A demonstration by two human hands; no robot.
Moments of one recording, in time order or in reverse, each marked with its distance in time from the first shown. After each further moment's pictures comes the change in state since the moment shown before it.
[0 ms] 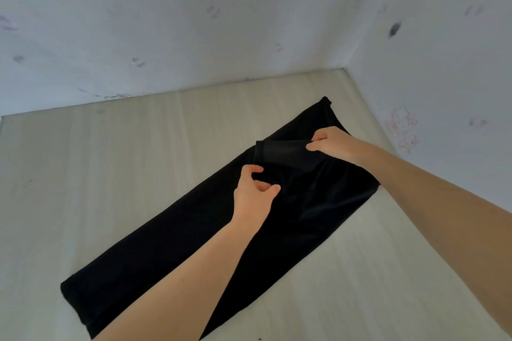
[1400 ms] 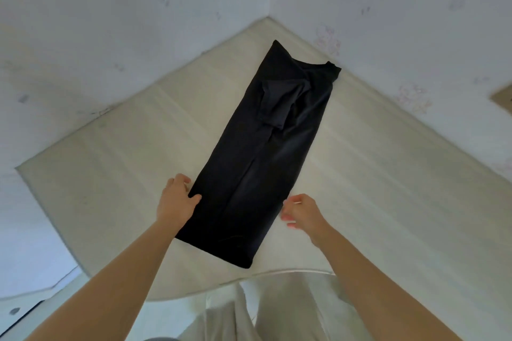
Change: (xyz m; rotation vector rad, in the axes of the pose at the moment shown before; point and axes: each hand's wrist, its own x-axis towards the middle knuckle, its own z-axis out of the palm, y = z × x) left_hand -0.032 -0.096 -0.258 0.899 -0.221 0.268; right_hand -0.265 -0.097 0.313 1.048 0.340 0.630
